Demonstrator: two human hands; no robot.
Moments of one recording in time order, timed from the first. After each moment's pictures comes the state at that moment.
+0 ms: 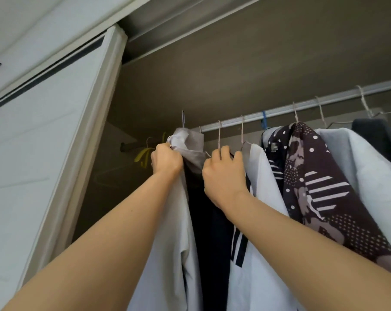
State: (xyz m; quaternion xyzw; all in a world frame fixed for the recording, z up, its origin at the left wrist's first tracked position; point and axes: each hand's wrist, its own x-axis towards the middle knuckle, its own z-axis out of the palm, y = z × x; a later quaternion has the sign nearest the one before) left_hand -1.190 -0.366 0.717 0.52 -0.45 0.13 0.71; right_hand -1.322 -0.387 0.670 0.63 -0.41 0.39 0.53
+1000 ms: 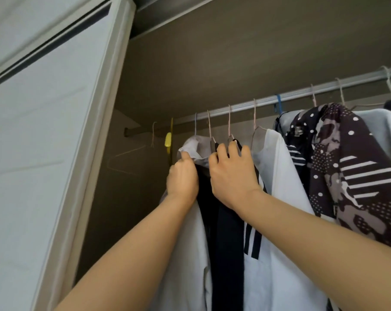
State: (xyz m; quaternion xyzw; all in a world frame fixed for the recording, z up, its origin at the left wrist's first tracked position) left_hand -1.176 -0.416 0.656 0.61 -0.49 0.35 0.51; right_hand -1.305 -0.393 0.649 0.64 -0.41 0.36 0.55
